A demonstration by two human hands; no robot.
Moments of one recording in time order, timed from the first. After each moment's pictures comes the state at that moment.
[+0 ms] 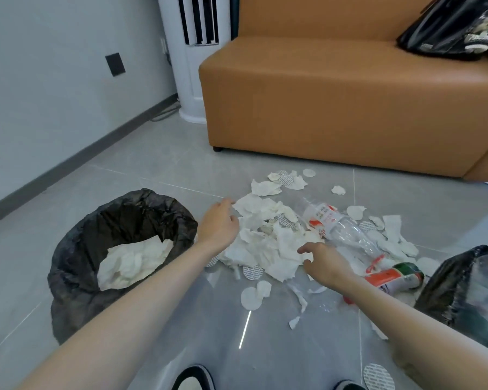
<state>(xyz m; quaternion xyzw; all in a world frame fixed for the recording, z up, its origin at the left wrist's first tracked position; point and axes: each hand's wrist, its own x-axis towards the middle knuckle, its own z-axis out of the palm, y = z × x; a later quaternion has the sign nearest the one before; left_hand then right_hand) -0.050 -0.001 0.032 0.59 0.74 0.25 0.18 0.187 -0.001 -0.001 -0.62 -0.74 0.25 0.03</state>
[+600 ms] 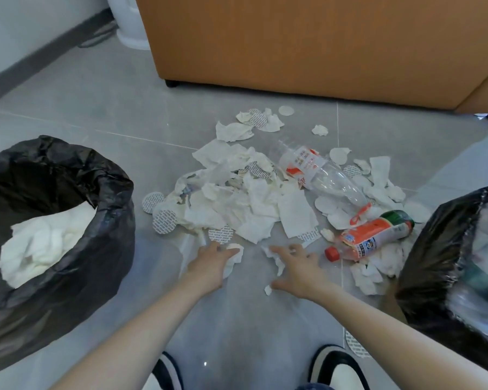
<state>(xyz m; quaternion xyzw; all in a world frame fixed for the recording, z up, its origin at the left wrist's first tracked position) -0.001 -0.030 -0.140 0.70 0.64 -0.13 0.30 0.213 -0.021 -0.147 -0.63 -0.71 0.31 -0.11</state>
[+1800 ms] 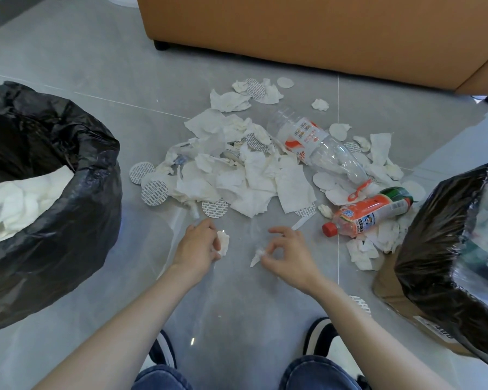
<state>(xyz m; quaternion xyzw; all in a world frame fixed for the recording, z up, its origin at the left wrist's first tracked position) -0.009 -0.050 -0.173 0.66 0.70 0.05 0.28 0.206 -0.052 -0.164 -0.61 -0.69 0.38 0.14</state>
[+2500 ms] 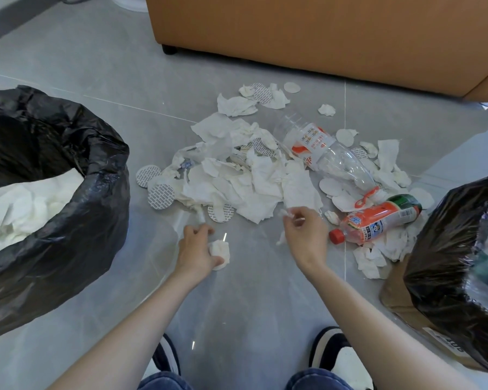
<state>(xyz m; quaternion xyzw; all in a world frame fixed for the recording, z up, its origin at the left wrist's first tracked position) -0.015 -0.053 -0.176 0.54 0.75 0.13 0.35 0.186 -0.014 -0.142 -0.72 -0.53 0.28 0.34</state>
